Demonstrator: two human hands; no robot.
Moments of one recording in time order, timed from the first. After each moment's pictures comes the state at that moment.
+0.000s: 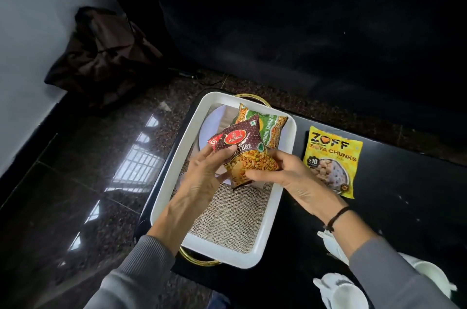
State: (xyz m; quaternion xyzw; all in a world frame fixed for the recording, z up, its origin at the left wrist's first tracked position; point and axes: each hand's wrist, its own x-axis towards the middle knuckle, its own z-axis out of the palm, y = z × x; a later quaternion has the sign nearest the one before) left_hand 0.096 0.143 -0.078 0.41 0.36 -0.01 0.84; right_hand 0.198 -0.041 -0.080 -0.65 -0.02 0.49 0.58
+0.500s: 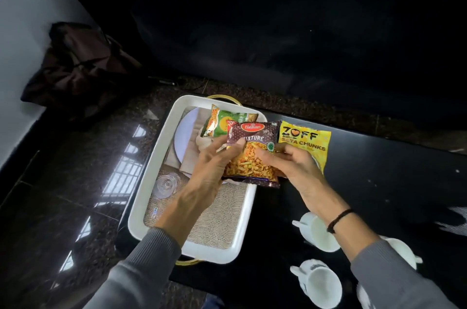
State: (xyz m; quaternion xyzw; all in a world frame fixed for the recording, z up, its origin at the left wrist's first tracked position) left_hand 0.132 0.086 -0.060 0.49 0.37 -0.06 0.79; right_hand 0.205 -0.095 -0.063 -0.69 0.01 0.38 0.62
